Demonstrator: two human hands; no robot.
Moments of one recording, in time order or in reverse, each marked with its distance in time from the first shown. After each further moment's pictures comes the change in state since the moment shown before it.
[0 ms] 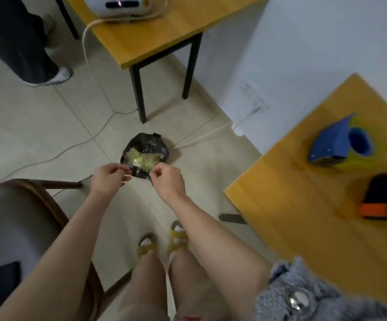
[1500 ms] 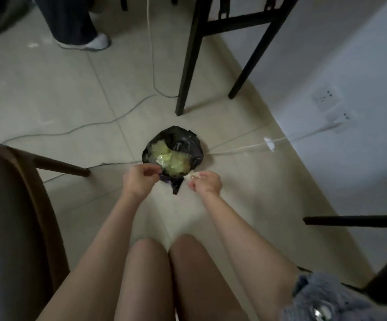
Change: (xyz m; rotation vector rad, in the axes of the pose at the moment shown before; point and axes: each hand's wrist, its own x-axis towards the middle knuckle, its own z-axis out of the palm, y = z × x) left_hand 0.173 -0.164 0.029 0.086 0.045 0.046; right_hand 0.171 0.117 0.157 0.429 0.120 0.486
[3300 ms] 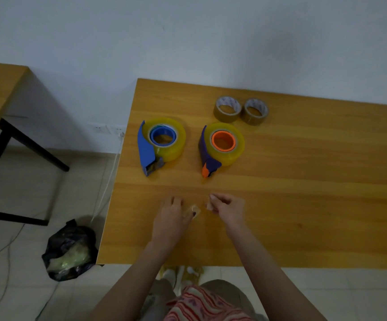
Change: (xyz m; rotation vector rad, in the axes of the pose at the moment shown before) left_hand -0.394 0.301 0.245 0.952 -0.714 1.004; right_hand -0.280 0.017 -0.515 0.731 0.630 0.179
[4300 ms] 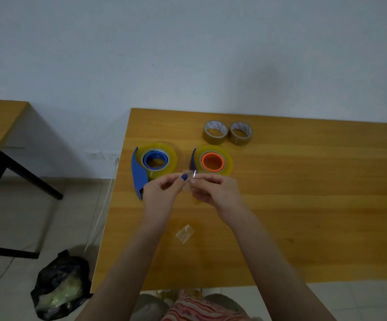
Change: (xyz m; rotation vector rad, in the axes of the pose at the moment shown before) left_hand 0.022 0.066 -0.101 -1.021 0.201 -0.108; right_hand -0.035 -0.104 -0.016 0.254 -0.356 -0.142
